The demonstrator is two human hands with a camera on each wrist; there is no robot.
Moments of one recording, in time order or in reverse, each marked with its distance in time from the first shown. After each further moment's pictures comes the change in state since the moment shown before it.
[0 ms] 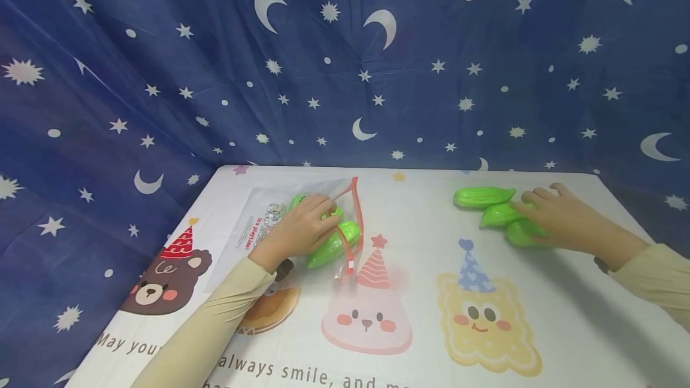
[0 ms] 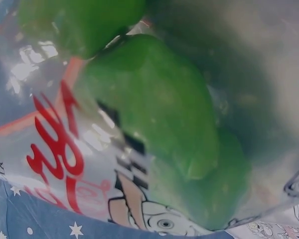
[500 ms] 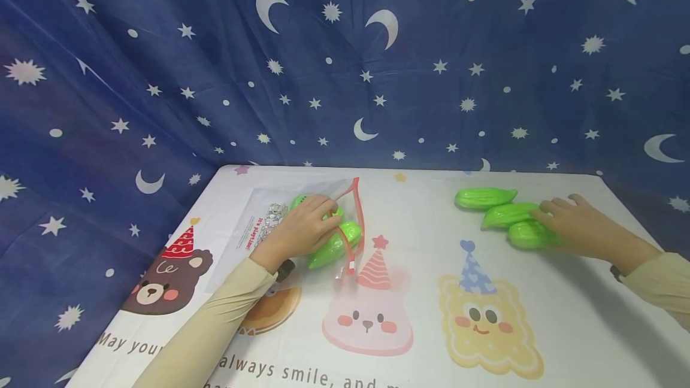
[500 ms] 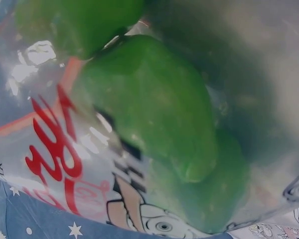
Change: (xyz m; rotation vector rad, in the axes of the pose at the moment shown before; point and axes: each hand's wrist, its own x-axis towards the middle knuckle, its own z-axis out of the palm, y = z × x) left_hand 0.000 0.000 0.001 0.004 -0.006 -0.007; right_hand -0.027 0.016 0.031 0.060 0.030 0.046
